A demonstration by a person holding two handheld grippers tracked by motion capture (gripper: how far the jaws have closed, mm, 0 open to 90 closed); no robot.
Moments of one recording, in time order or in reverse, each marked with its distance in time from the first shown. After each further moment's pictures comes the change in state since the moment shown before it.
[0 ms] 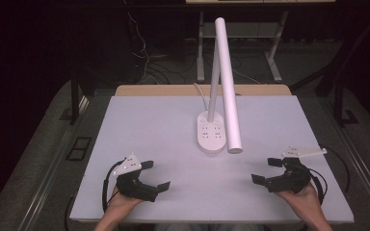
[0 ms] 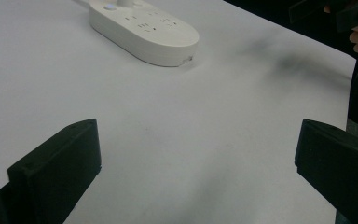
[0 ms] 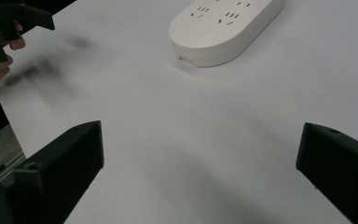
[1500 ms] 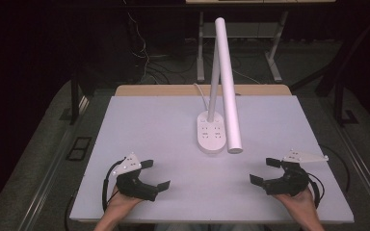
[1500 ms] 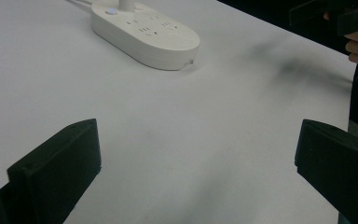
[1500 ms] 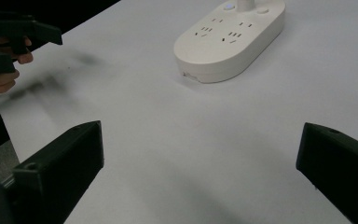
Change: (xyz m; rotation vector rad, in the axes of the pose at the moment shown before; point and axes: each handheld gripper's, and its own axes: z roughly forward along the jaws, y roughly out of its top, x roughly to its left) left arm 0.001 0.001 0.000 -0.011 0.004 0.006; right arm 0.005 -0.012 0.004 -0.106 0.005 -0.005
